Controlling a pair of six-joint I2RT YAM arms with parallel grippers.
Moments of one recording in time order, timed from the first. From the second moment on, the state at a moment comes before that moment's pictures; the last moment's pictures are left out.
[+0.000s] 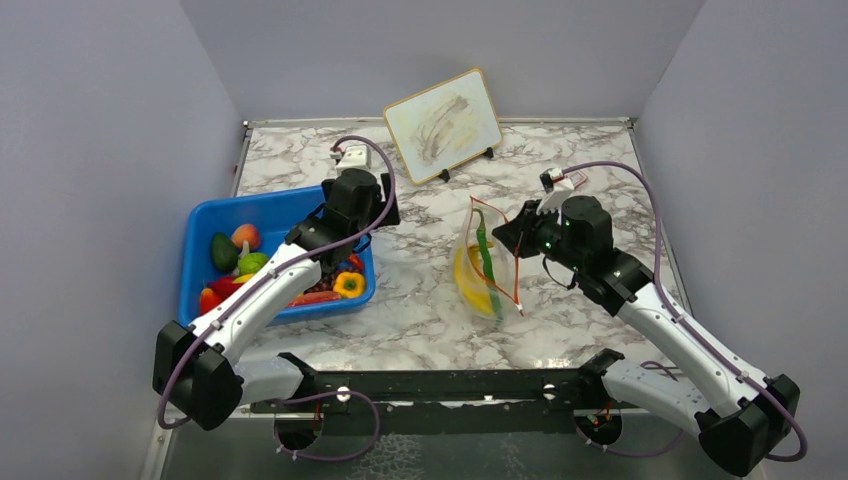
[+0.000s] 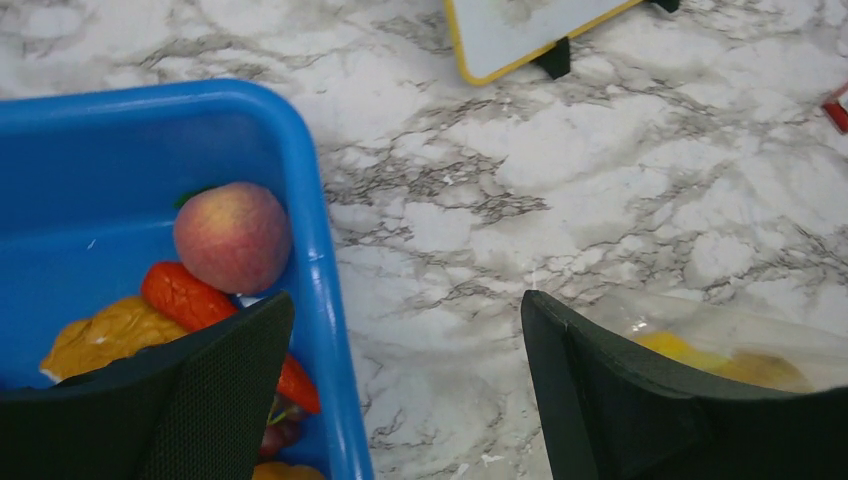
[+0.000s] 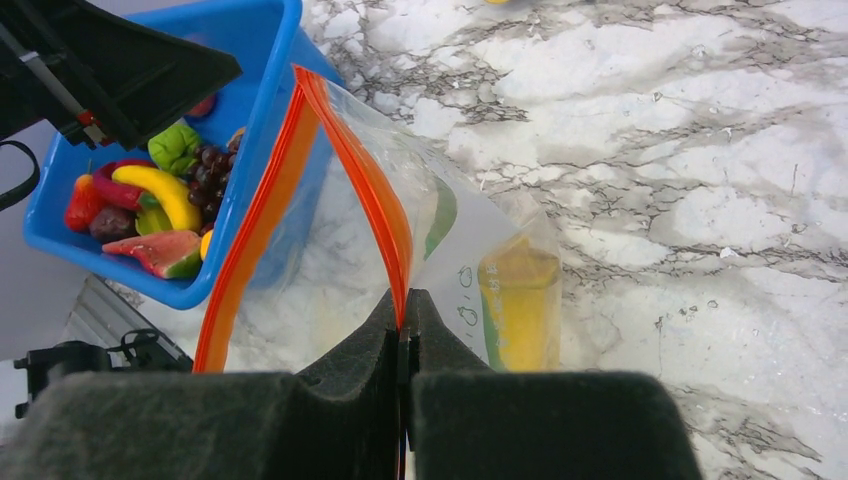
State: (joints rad) left arm -0.58 1.23 1.04 -0.34 -0.36 -0.43; right arm 0.57 0.93 0.83 -0.26 -0.09 0.46
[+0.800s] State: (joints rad) left arm -0.20 1.27 0.80 -0.13 -0.22 -0.55; right arm 0.57 0.91 0.86 -0.30 -0.10 0.45
